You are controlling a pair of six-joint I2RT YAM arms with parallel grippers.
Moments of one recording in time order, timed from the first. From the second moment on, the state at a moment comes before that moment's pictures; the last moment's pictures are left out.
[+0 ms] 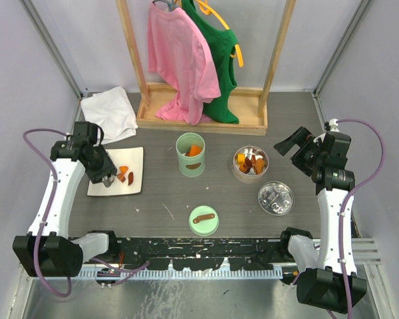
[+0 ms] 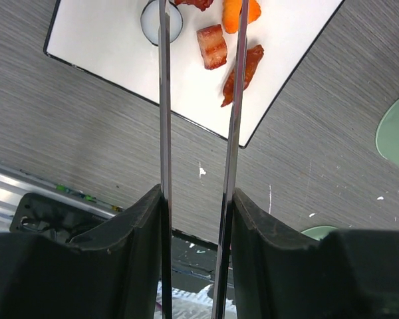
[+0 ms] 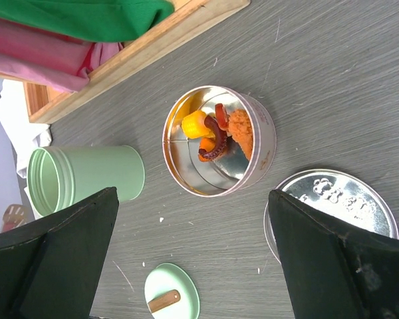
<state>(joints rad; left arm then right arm) -0.01 1.16 1.17 -1.19 -0.10 -0.59 -0.25 0.88 0.93 -0.67 -0.35 0.53</state>
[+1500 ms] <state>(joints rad) 0.08 1.16 1.02 -1.08 -0.04 -0.58 -0.25 0.89 0.91 -0.64 -0.44 0.53</state>
